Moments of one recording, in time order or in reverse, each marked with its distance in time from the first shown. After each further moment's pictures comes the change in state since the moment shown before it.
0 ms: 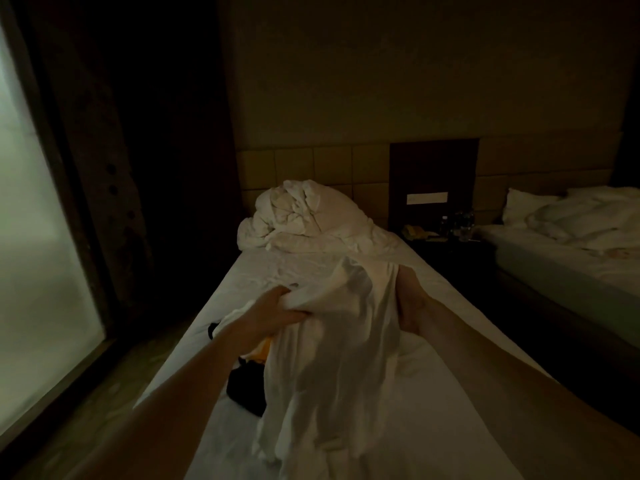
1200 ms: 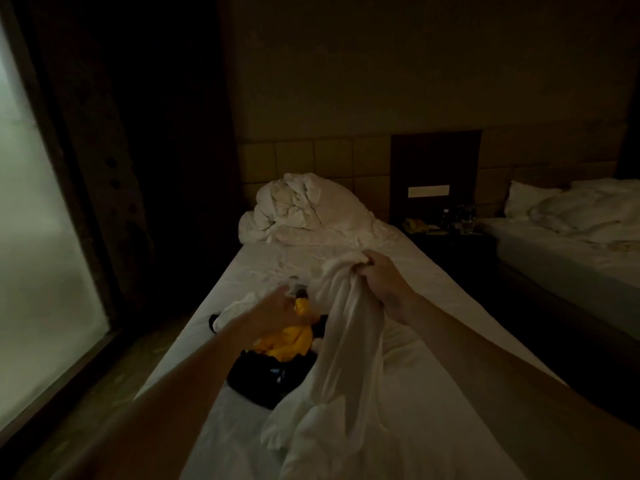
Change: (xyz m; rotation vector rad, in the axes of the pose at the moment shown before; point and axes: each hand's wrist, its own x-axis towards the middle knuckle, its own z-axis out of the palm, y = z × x) left_hand -0.004 0.003 0.023 0.125 -0.084 0.048; right_hand -0.002 0.004 0.010 -0.612 0.030 -0.363
